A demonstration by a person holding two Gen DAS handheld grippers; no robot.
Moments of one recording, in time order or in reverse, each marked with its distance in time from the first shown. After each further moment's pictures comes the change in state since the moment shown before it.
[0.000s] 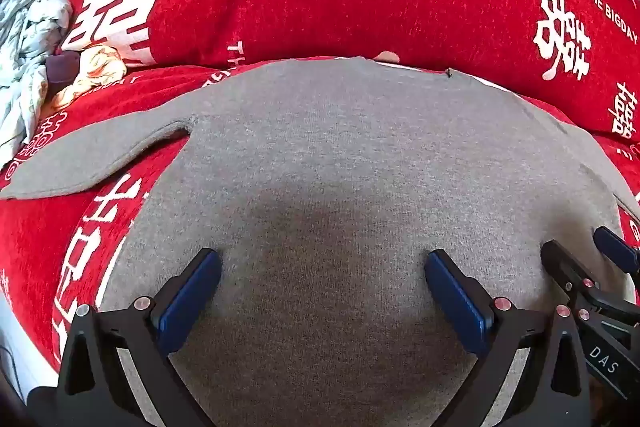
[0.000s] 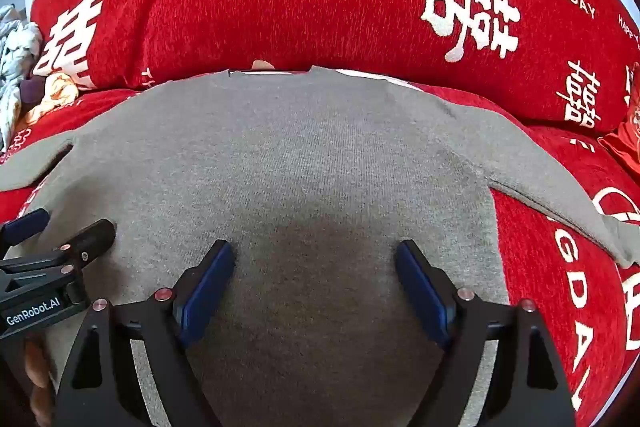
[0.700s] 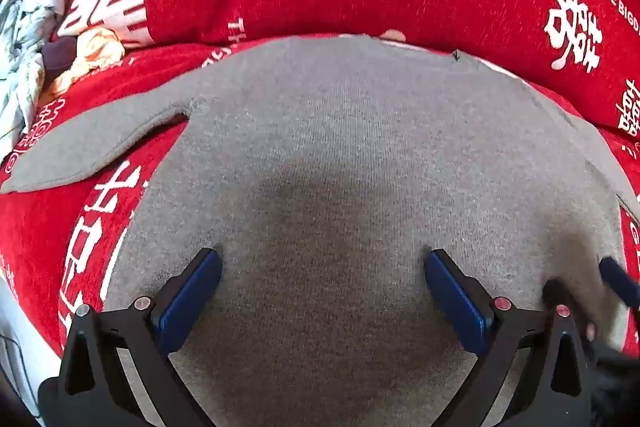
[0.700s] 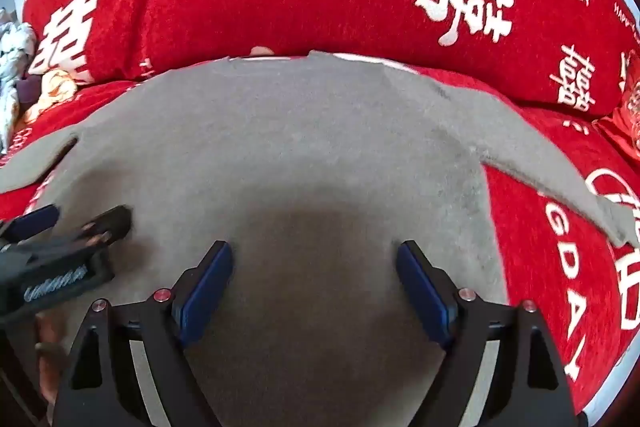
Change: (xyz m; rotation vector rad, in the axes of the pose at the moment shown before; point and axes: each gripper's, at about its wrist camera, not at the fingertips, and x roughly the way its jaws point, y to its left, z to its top) left arm 0.006 0.003 0.008 -0.005 0.130 0.014; right arm -0.017 0.006 -0.007 0.039 0.088 0.038
